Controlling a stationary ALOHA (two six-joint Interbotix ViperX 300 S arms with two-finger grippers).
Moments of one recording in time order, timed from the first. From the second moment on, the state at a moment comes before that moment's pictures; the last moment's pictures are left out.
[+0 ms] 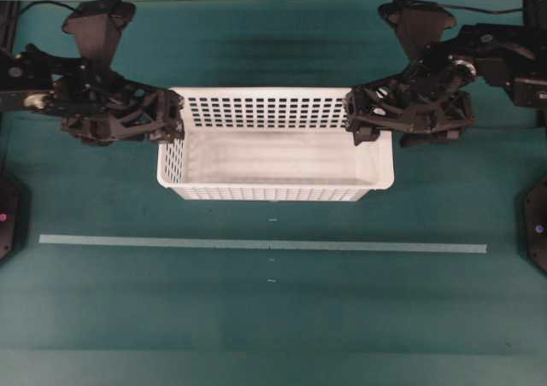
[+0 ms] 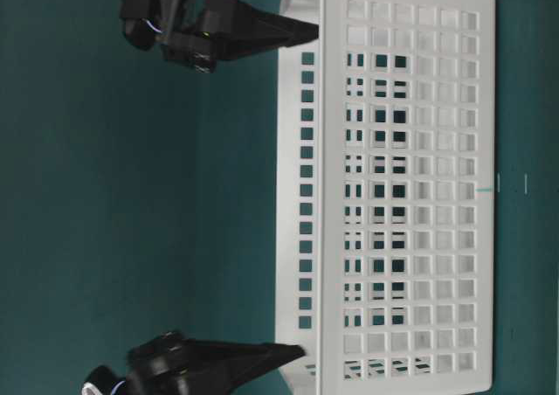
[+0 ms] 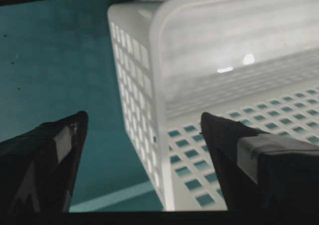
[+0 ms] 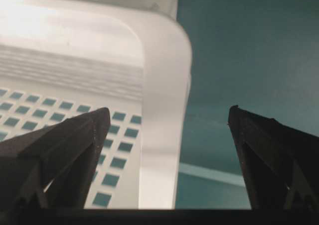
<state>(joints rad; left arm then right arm) 0.32 -0.25 0.70 0.02 0.61 -1.18 -0.39 -0.10 0.58 0.19 0.86 0.99</state>
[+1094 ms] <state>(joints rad) 0.32 -0.11 0.71 0.02 0.47 -1.18 -0.36 0.00 0.60 0.17 0.76 1.05</state>
